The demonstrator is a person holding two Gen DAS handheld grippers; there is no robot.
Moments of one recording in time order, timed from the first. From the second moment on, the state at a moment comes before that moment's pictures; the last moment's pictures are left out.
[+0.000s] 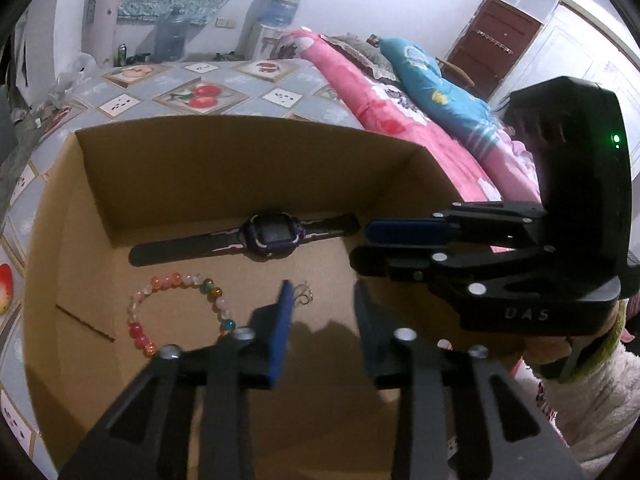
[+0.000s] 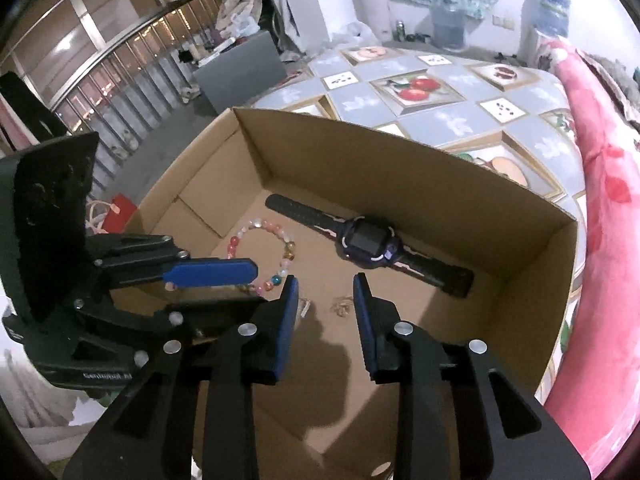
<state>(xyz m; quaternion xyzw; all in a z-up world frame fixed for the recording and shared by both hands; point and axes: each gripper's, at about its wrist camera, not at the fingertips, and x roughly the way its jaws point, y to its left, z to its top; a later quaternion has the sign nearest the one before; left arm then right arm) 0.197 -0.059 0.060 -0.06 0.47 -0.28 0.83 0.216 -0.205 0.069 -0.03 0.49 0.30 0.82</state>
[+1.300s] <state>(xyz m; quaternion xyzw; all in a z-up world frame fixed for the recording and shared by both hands) 0.034 -0.061 0.015 0.03 0.38 -0.29 0.88 0.051 -0.242 0.006 0.07 0.46 0.30 0.83</state>
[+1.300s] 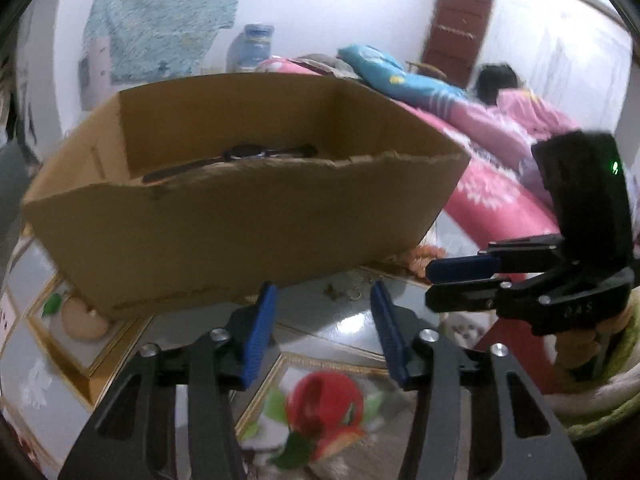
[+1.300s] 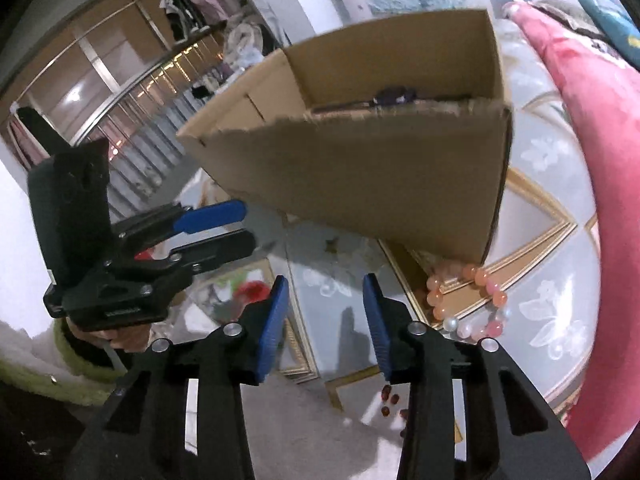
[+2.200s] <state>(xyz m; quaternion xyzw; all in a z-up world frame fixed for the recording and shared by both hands) 0.065 -0.092 -0.022 0.14 0.39 -0.33 0.85 0.063 -0.260 -0.019 0.13 0.46 0.34 0.81</state>
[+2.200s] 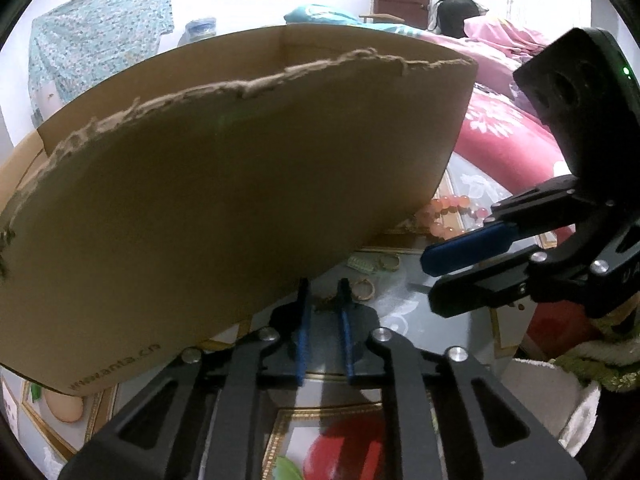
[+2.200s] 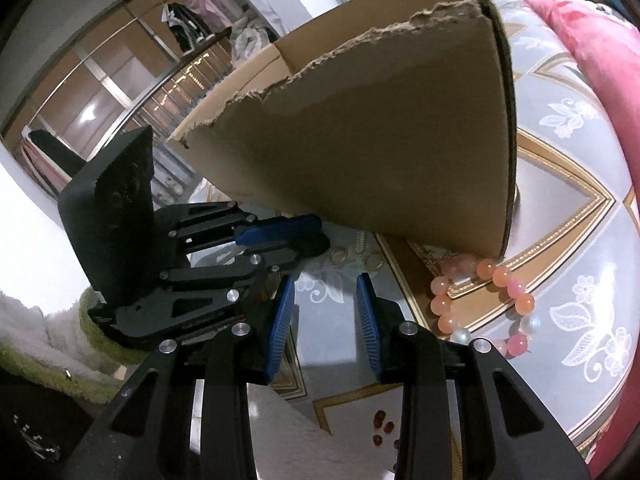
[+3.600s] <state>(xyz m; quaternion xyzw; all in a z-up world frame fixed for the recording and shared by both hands) 0.035 -0.062 -0.015 0.10 0.40 -0.29 0.86 0.050 -0.229 -0.015 0.01 0.43 0.29 0.86</state>
